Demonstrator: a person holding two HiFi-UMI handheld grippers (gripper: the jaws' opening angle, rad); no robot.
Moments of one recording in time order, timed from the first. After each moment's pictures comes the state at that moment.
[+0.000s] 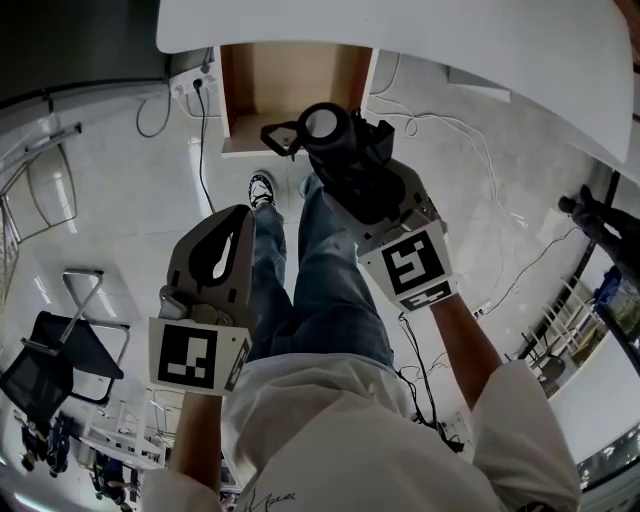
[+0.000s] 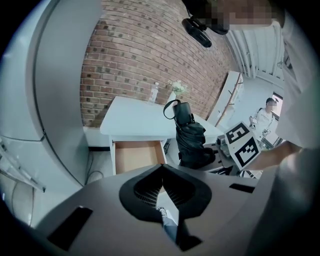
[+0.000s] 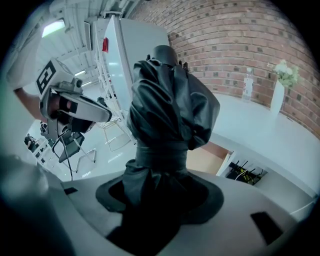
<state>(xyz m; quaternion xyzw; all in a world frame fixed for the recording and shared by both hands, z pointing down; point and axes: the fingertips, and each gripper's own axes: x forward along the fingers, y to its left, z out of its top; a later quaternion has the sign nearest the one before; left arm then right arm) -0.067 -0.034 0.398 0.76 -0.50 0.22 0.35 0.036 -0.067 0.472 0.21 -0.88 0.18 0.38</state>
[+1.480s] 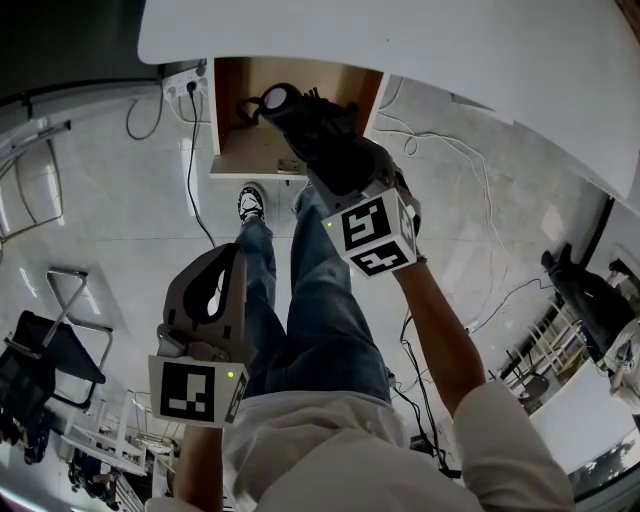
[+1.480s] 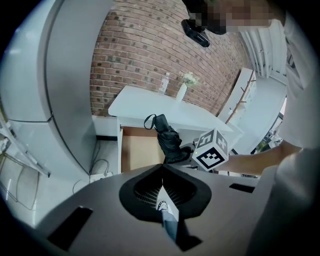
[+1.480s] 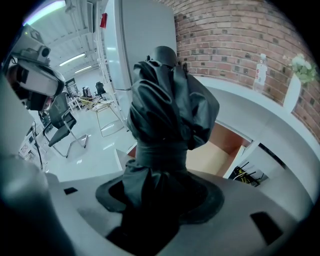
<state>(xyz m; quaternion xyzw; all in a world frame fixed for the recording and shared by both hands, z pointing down) -0.073 -0.019 0.446 0.72 -0.53 0.23 0.39 0.015 -0.113 0.587 0.20 -0.86 0.14 0.45</state>
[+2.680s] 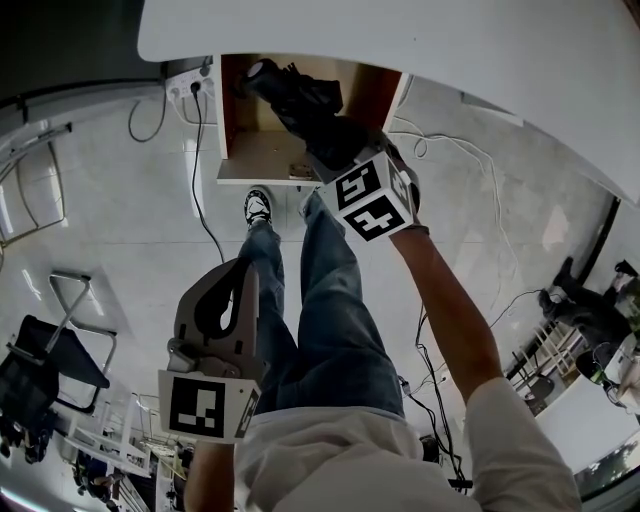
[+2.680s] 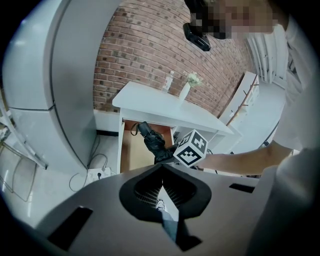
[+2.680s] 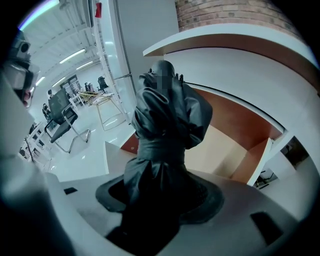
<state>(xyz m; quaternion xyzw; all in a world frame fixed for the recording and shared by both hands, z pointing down) -0.076 -0.009 0.464 0.71 -0.53 0.22 0.41 -0.010 -0.127 0.649 0.16 -0.85 0.16 0.48</state>
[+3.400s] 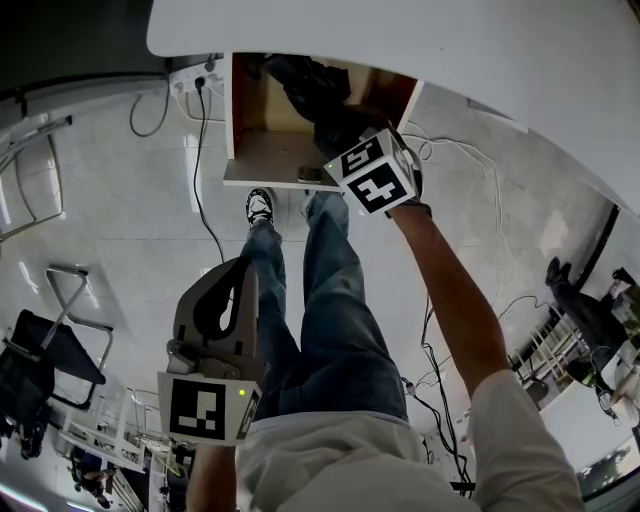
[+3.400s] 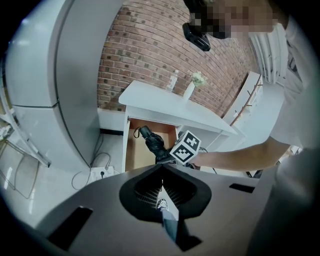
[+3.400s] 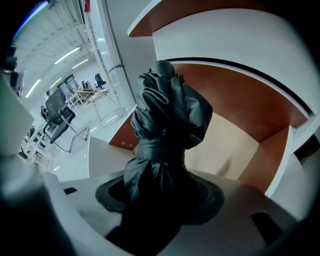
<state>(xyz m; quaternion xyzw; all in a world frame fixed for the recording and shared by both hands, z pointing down) -0.091 -0.010 0.475 0.70 -0.54 0.22 0.41 -0.015 -0.145 0.692 0.16 -0.83 0.18 0.50</state>
